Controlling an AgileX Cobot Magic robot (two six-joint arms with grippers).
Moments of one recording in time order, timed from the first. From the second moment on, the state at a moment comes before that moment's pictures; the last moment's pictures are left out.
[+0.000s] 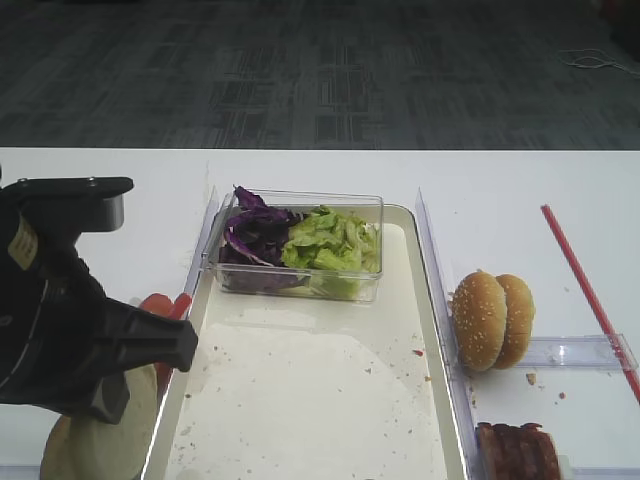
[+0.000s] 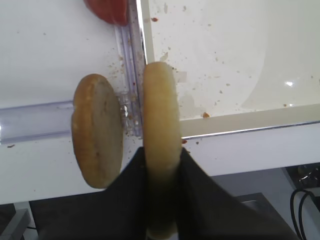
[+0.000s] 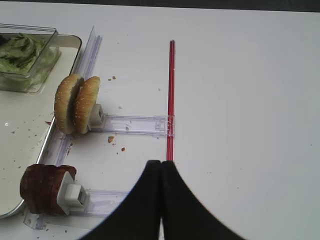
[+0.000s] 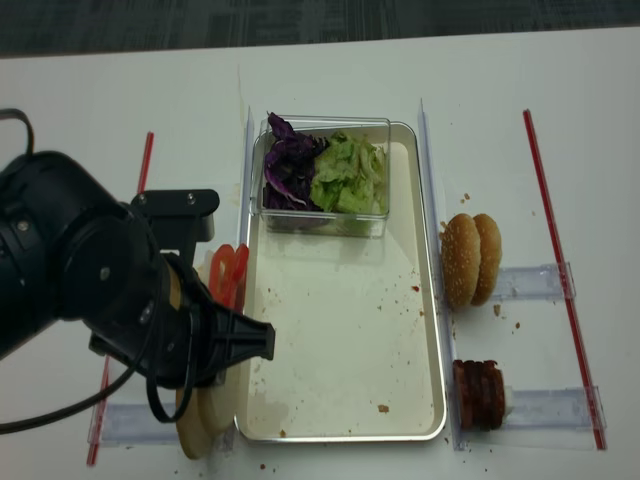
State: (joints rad) left arm -0.68 1.27 -0.85 -0.01 1.05 -0.63; right arm -0.01 -0.02 -0.49 0.05 1.12 -0.06
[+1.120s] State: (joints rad) left arm -0.68 1.06 -0.85 0.02 1.07 -0.61; right arm -0.01 -0.02 -0.49 0.05 1.12 -0.06
